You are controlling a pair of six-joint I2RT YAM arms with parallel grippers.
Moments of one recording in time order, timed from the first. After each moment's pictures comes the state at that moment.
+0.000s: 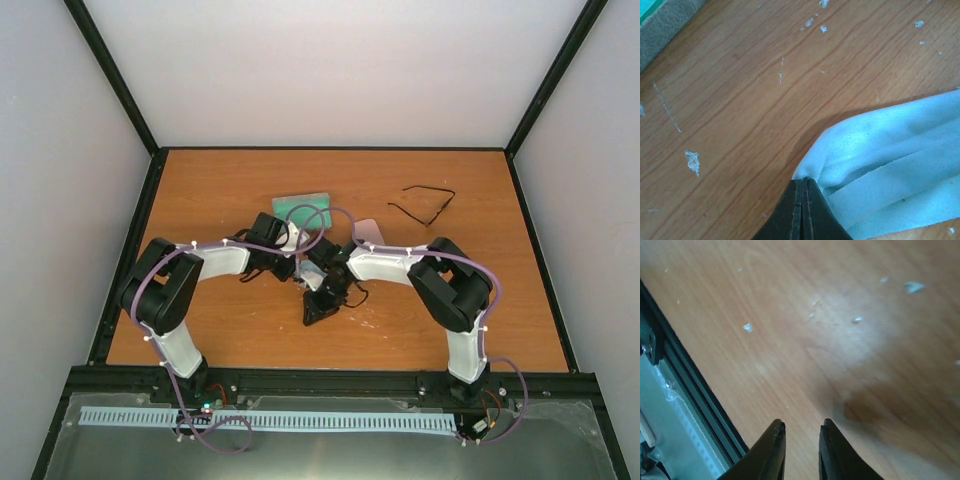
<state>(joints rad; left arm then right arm) -0.48 1.73 0.85 -0.14 0.25 0.22 0.86 1.94 1.21 -0.64 -0.63 0.23</state>
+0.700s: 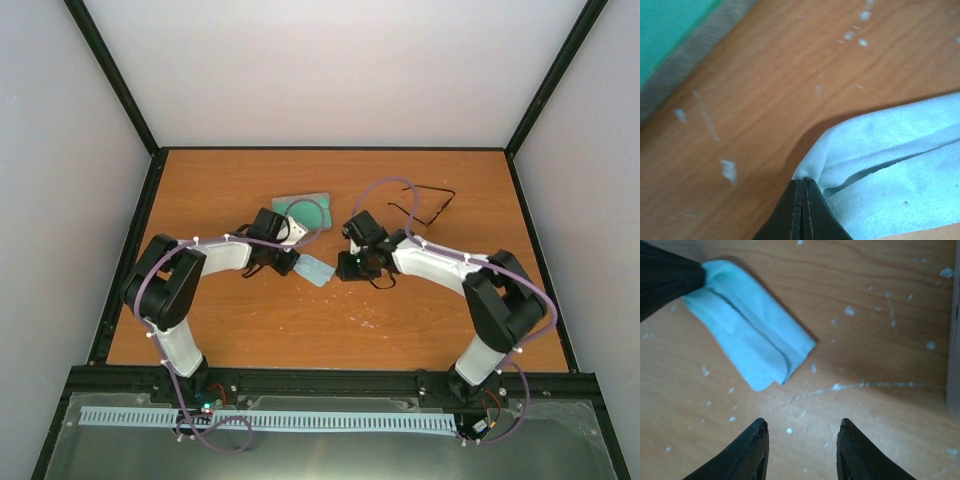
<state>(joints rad) -0.48 1.75 0.88 -0.14 0.18 0.20 0.68 1.62 1.00 -0.47 -0.21 0.52</state>
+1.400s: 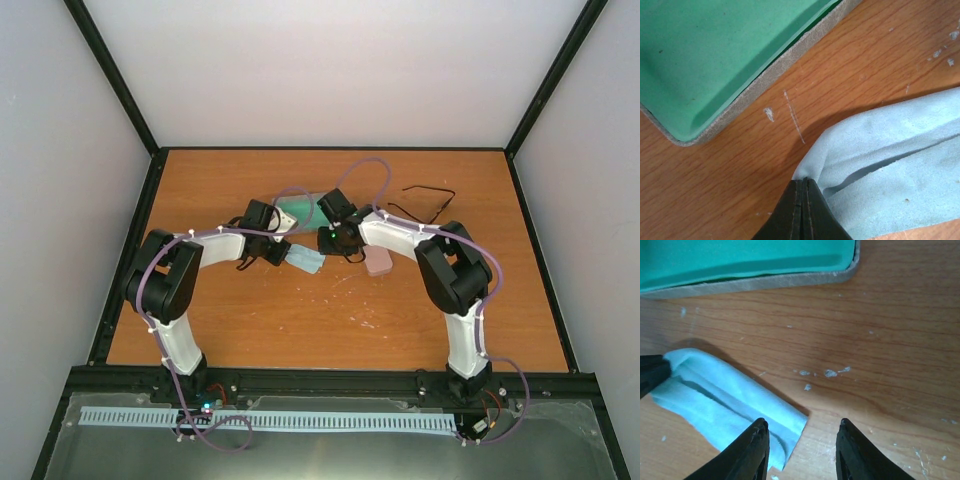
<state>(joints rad) -0.39 1.80 0.95 -0.18 0.17 0.17 0.68 2.00 1.41 -0.51 -0.08 0.61</state>
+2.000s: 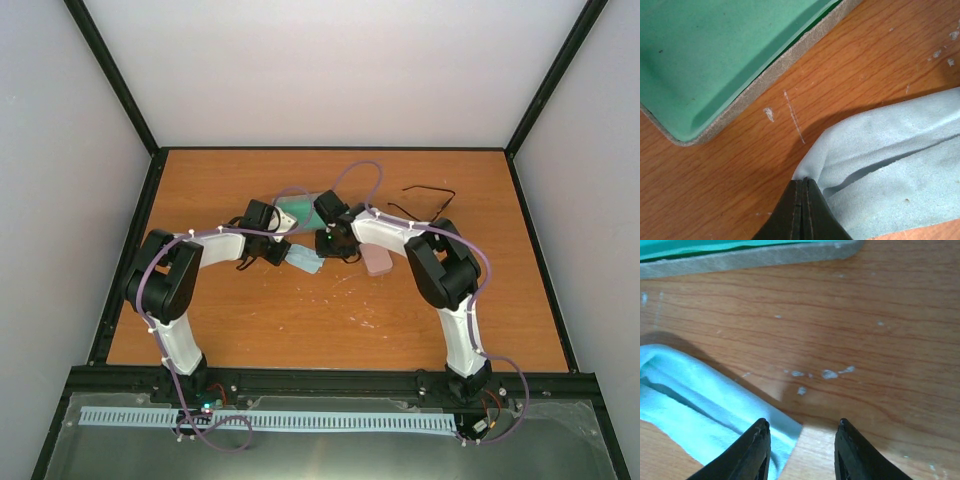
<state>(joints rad) -0.39 1.80 0.95 -0.18 0.17 0.17 0.69 2.09 1.49 -0.60 -0.08 0.61</state>
